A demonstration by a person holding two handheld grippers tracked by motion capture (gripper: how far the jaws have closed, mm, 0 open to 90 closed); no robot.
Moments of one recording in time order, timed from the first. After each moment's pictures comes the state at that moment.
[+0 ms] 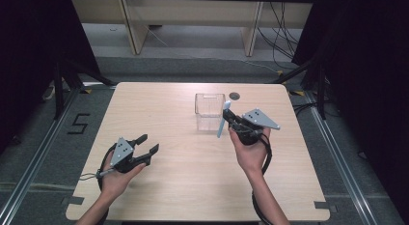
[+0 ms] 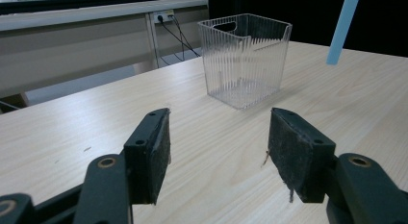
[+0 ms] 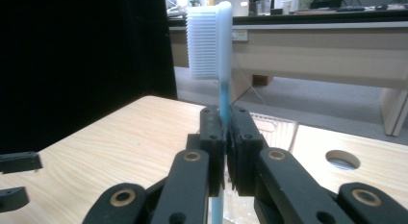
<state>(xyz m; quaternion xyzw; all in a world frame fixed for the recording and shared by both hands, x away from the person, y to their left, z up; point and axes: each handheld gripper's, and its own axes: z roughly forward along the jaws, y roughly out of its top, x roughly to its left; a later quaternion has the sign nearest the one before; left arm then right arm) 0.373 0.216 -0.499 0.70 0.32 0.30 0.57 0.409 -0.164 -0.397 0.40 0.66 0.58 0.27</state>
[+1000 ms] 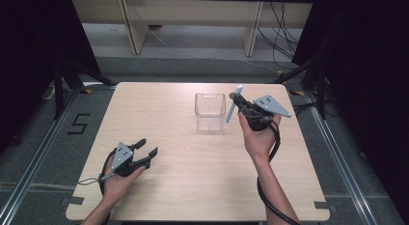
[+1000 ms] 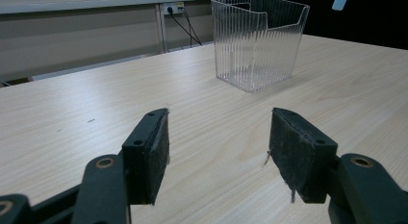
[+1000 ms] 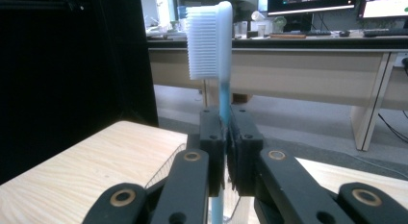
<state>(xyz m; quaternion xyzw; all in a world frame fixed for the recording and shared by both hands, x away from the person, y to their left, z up) 0.373 0.219 -0.522 0.68 0.35 0.30 0.57 0.433 -0.183 -0.371 0.41 0.62 0.59 0.32</state>
